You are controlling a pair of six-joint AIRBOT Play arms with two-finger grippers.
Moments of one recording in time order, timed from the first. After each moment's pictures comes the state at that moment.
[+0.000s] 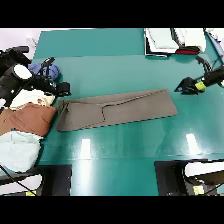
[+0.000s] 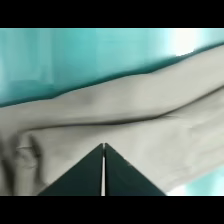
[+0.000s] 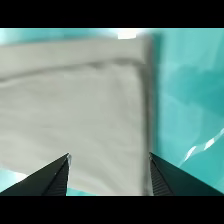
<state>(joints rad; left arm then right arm) -0.08 -1.35 1.18 1.07 -1.06 -1.45 -0.42 -1.57 1.36 -1.06 1.44 1.21</state>
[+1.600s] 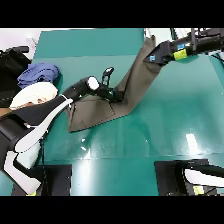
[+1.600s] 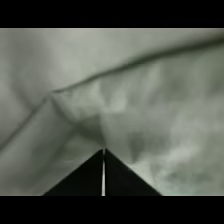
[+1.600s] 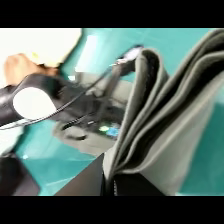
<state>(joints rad) -0.58 -1.79 1.50 0.93 -0.78 -1.57 0.09 -1.34 1.65 -0.72 1.41 1.34</state>
